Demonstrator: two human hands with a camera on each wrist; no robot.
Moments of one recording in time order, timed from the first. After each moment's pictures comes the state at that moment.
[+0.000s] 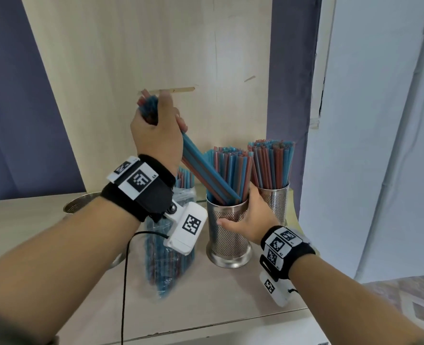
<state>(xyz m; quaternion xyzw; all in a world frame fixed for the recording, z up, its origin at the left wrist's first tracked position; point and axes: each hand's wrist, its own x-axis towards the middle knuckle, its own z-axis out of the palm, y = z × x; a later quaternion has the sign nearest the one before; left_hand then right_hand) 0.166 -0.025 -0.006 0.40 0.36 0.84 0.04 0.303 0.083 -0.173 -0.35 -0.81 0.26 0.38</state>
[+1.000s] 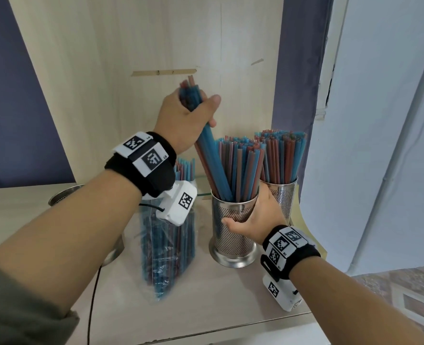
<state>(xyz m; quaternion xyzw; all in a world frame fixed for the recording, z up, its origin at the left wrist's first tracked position) 0.134 0.018 -0.010 0.59 0.49 0.64 0.05 0.297 0.090 -0.184 -0.39 -0.80 0.19 0.41</state>
